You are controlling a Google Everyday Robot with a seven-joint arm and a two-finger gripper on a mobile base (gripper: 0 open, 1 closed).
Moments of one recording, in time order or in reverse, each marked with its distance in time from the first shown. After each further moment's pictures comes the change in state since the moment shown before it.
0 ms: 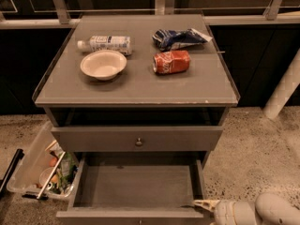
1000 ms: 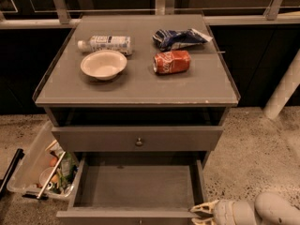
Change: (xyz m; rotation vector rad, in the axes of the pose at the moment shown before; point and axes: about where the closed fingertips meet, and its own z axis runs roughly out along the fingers) arm 0.000 0.000 0.000 0.000 0.000 0.000
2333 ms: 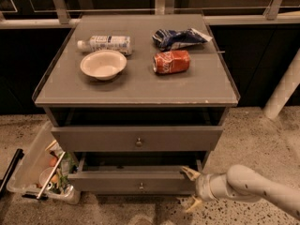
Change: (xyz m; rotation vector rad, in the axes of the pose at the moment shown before) arm 0.018 -0.093 0.067 0.009 0.063 0.042
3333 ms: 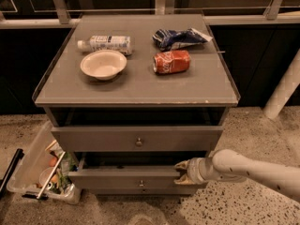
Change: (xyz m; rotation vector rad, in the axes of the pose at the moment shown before) arm -0.009 -0.064 0.011 0.053 0.126 -0.016
